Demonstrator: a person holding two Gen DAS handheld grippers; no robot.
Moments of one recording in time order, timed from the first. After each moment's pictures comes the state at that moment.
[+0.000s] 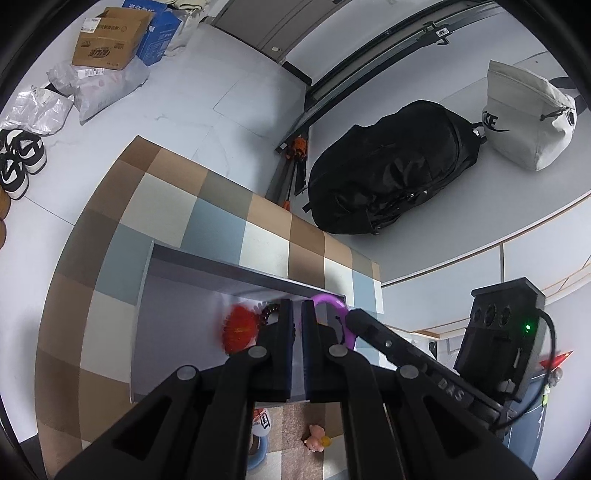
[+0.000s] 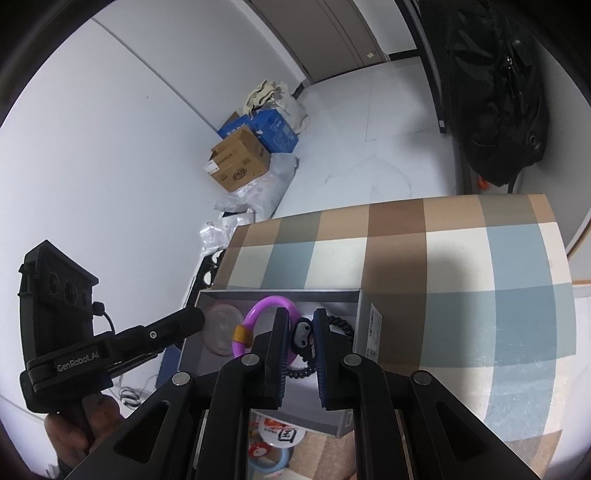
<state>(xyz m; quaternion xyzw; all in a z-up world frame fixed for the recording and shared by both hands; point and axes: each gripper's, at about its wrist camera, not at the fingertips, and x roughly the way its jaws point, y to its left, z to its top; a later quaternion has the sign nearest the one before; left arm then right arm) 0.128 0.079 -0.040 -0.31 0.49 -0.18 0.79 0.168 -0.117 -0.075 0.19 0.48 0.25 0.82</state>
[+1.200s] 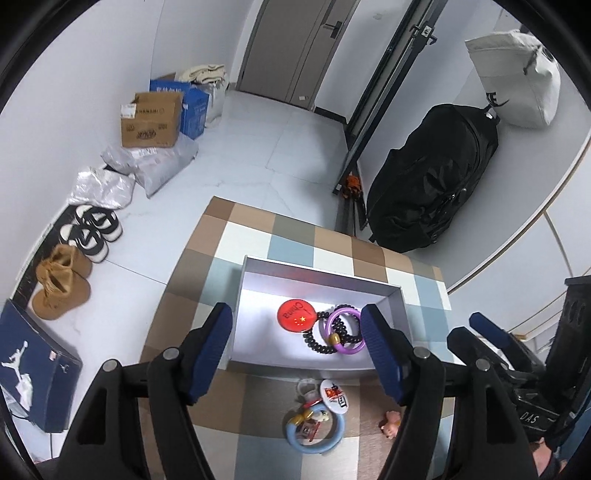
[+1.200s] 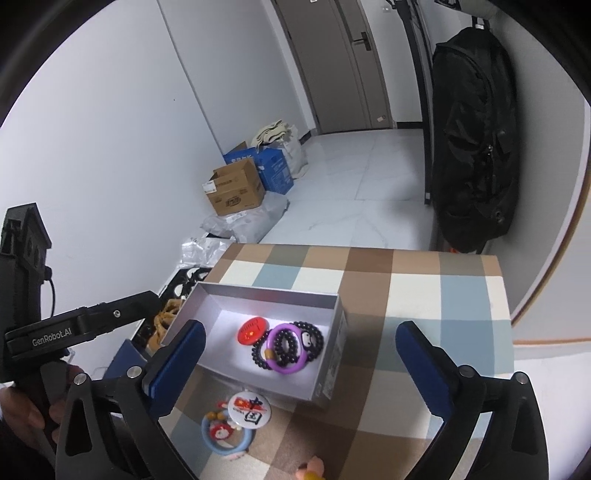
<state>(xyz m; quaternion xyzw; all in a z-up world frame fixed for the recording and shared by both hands) 0.068 0.078 -0.011 -0.16 0.43 -0.05 0.89 0.101 -0.125 -0.042 0.08 0.37 0.20 0.90</state>
